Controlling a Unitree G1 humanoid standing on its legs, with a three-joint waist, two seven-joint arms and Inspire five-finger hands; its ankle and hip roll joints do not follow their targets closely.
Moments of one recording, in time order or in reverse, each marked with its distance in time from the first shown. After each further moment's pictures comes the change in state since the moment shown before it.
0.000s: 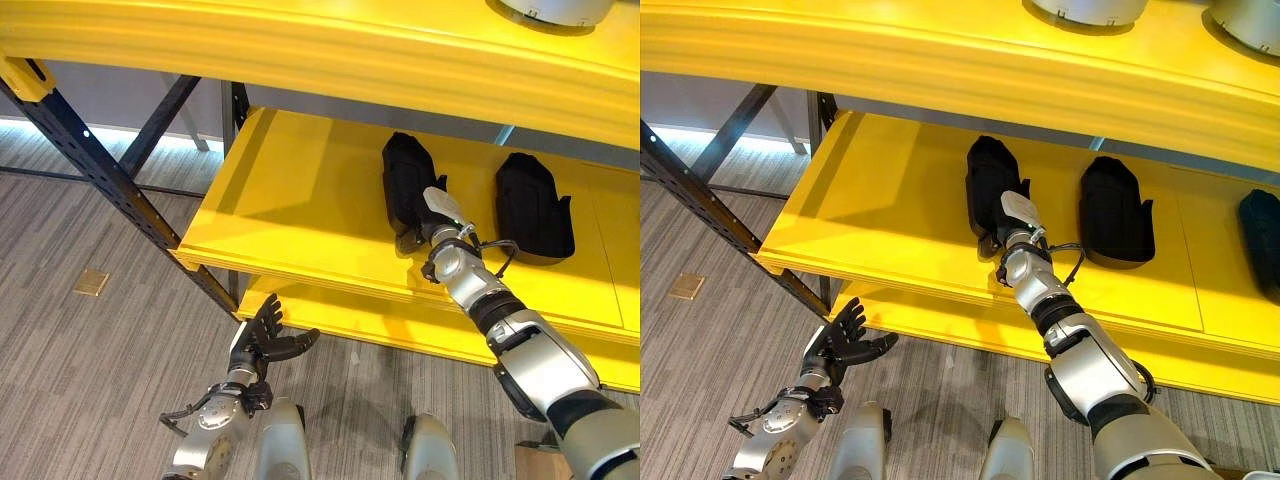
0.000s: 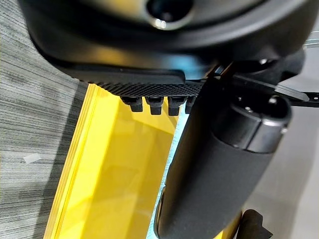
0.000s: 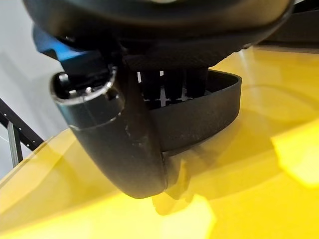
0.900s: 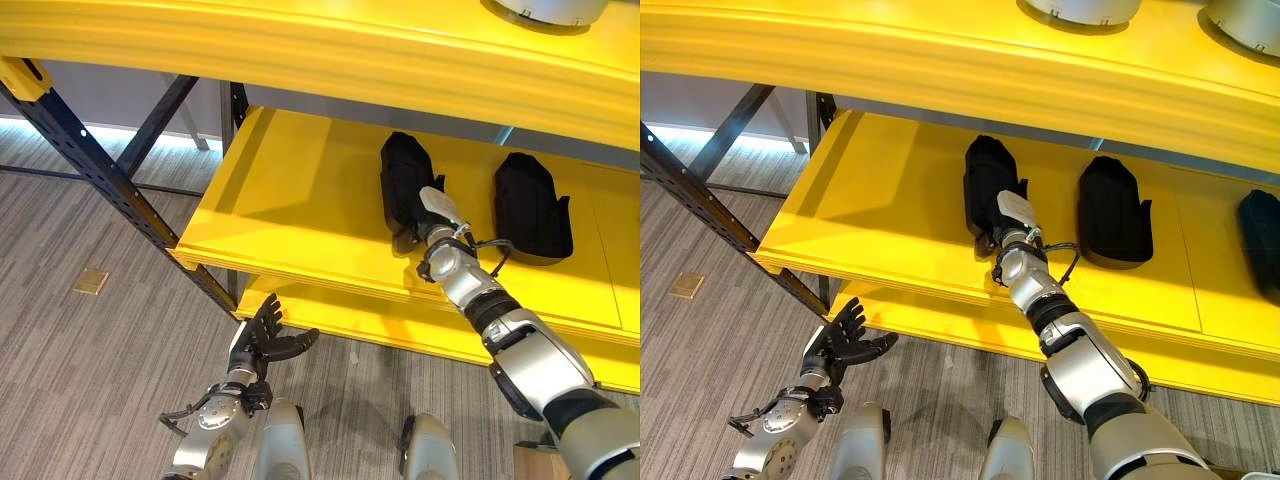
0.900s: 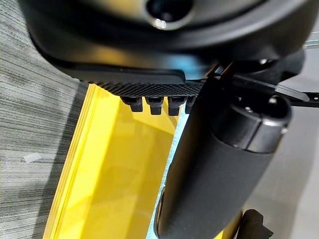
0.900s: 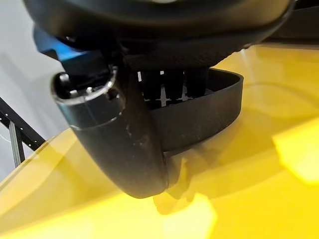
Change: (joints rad) left arm 0.000 0.000 0.001 0.000 -0.001 0.000 0.003; right arm -0.010 0.022 0.000 0.002 0.005 0.016 -0.003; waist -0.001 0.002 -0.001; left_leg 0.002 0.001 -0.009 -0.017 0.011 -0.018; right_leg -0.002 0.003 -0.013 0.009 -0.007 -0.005
